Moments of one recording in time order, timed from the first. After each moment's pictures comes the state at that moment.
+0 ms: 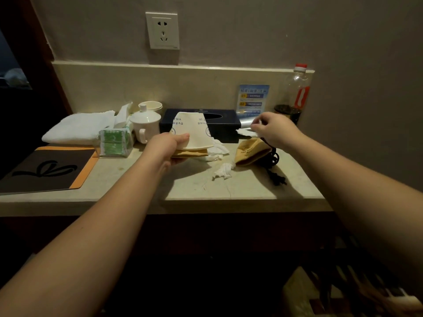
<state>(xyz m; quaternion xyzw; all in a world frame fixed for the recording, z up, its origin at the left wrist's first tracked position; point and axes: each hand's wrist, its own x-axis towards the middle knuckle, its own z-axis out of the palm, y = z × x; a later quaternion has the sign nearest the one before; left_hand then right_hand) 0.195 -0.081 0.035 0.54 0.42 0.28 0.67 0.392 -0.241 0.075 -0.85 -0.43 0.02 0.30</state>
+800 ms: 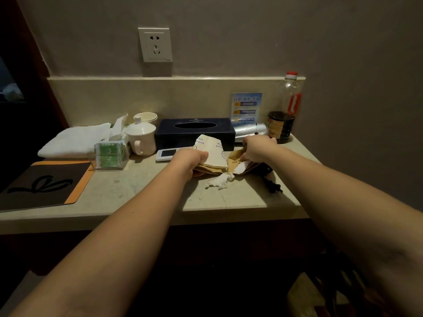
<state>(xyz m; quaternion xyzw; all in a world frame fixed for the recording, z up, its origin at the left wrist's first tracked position) 0.248 -0.114 0.037 0.59 0.49 0.17 0.62 0.410 -0.201 0.049 -0.92 -0.39 0.04 -0.01</state>
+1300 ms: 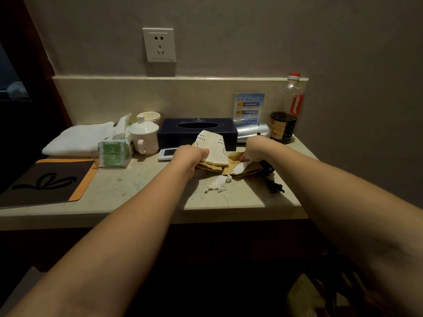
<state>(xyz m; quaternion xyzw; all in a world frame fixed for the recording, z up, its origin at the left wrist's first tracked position) 0.244 -0.112 0.042 0.61 0.49 0.19 0.59 0.406 -0.194 0.054 -0.92 -0.39 0.08 -0.06</state>
